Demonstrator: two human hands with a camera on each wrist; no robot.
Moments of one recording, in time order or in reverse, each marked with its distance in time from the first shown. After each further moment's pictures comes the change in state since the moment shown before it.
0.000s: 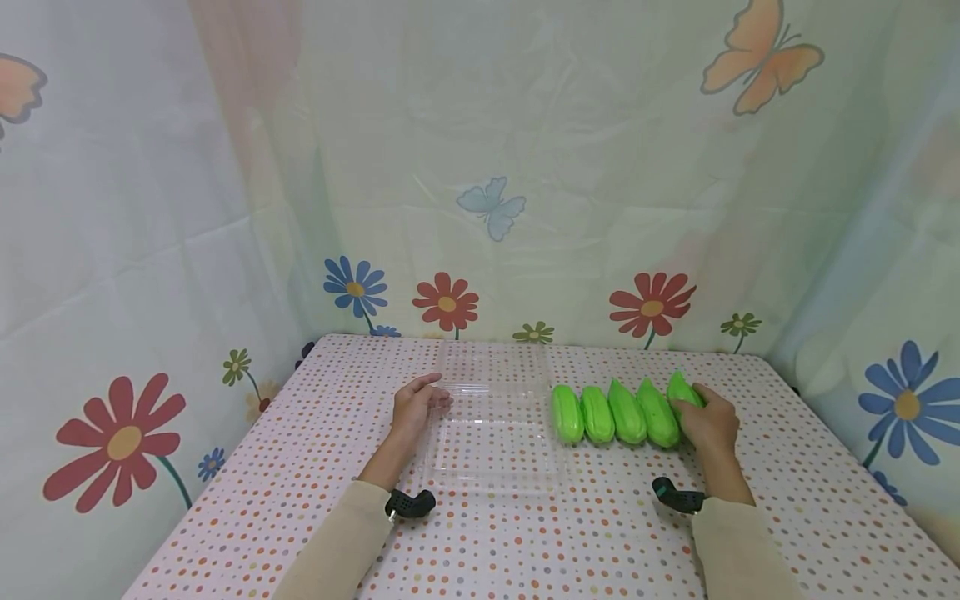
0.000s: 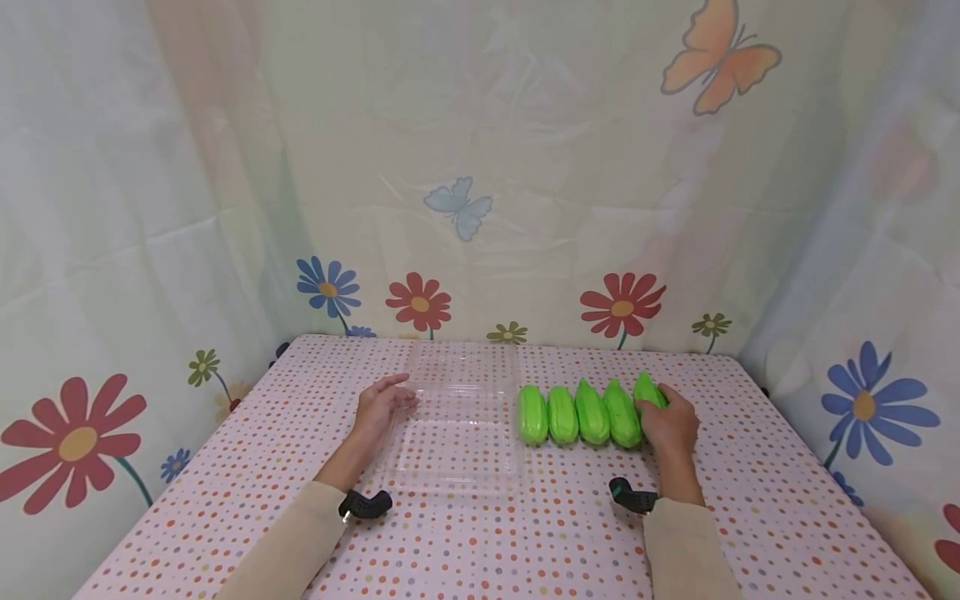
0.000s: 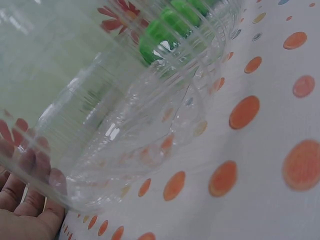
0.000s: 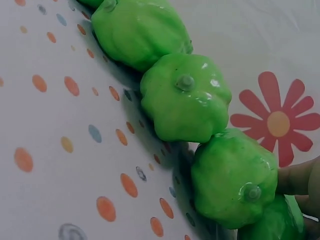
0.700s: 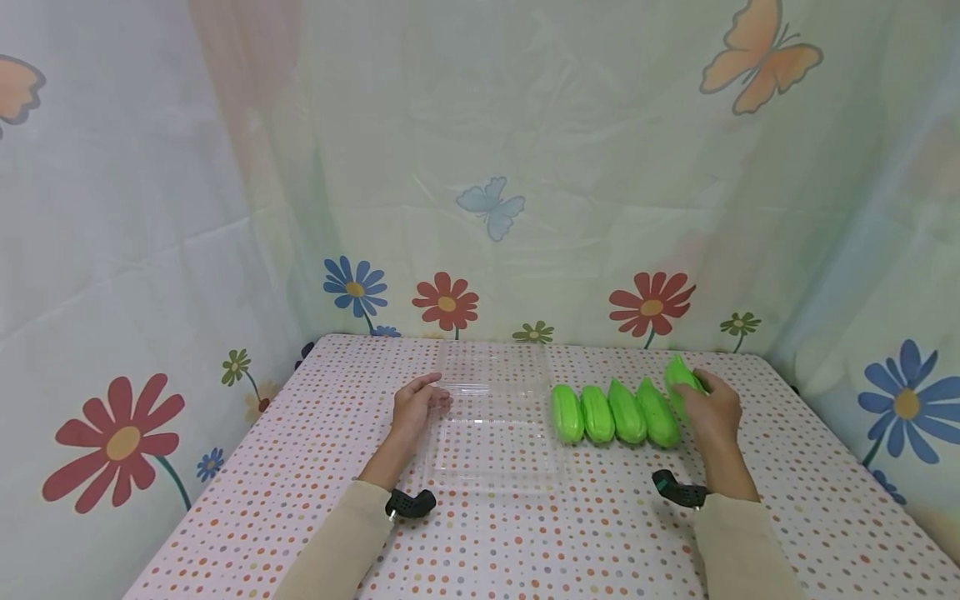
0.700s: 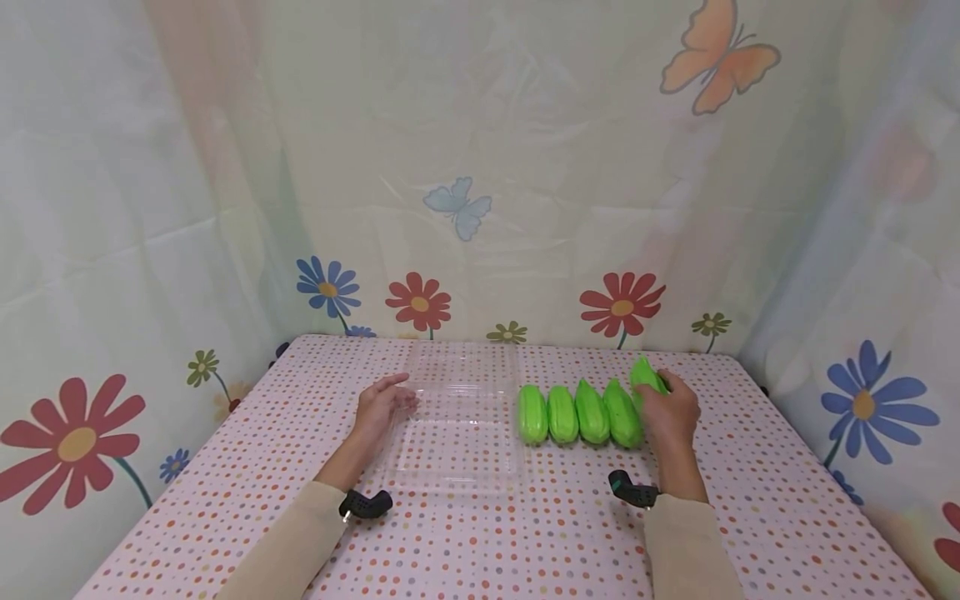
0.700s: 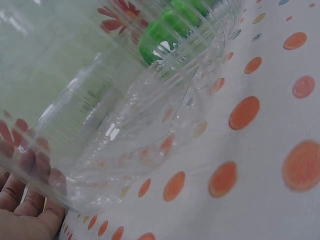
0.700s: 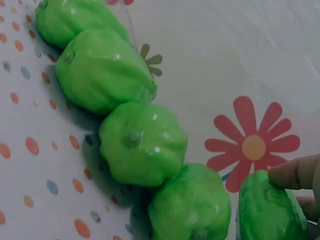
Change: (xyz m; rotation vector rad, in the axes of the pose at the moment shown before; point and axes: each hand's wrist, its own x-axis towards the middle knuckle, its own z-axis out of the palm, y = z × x) left_hand 0.002 -0.001 -0.002 0.003 -0.010 -0.021; right_hand -0.014 -0.024 -0.010 0.131 0.003 -0.027
